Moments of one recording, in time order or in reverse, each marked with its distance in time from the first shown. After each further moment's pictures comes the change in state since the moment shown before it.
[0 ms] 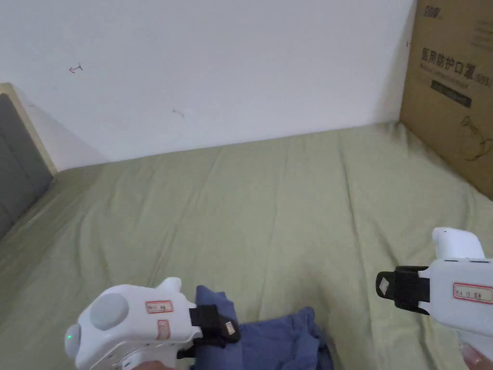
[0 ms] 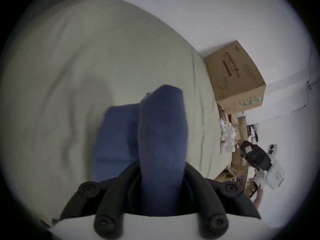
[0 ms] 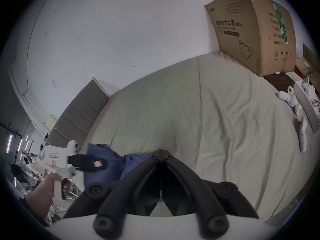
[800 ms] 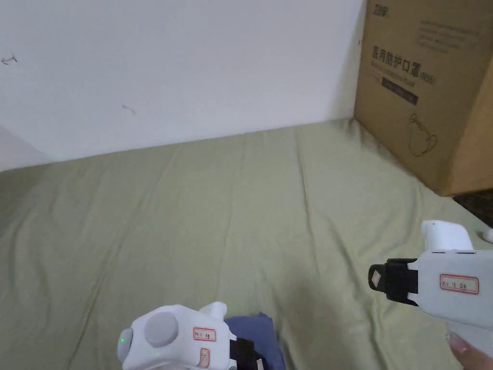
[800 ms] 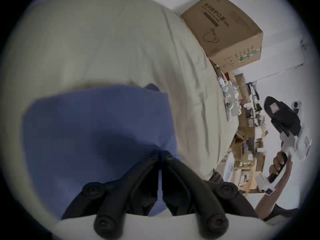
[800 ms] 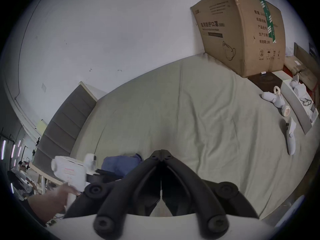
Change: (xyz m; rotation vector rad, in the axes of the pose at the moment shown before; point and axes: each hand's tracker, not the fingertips) left arm 0.029 -0.025 -0.129 -0.269 -0.023 -0.210; right arm 0.050 0.017 0.011 0.026 -0.107 -0.024
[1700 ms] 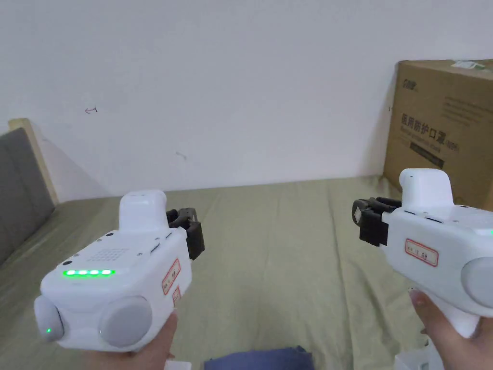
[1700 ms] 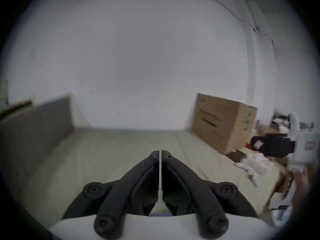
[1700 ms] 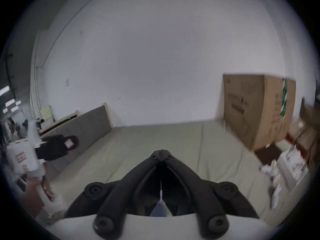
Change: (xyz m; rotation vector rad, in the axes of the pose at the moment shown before) left arm 0.122 -0.075 0.266 1.206 0.513 -0.448; right arm -0.146 0.039 0.079 0.515 0.031 0.356
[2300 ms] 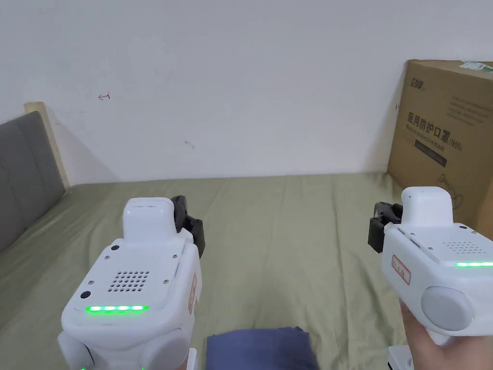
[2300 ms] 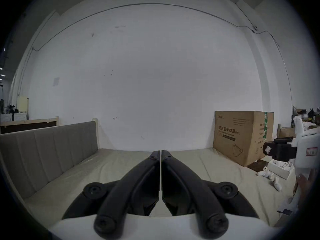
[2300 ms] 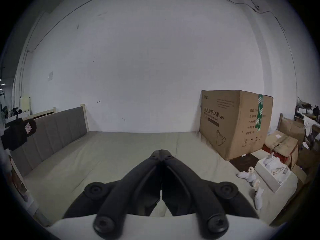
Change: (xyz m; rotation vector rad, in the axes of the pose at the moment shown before) left arm 0.019 -0.030 0.037 0.146 0.130 -0.042; right arm -0.003 -0.042 0.009 0.054 -0.193 0.059
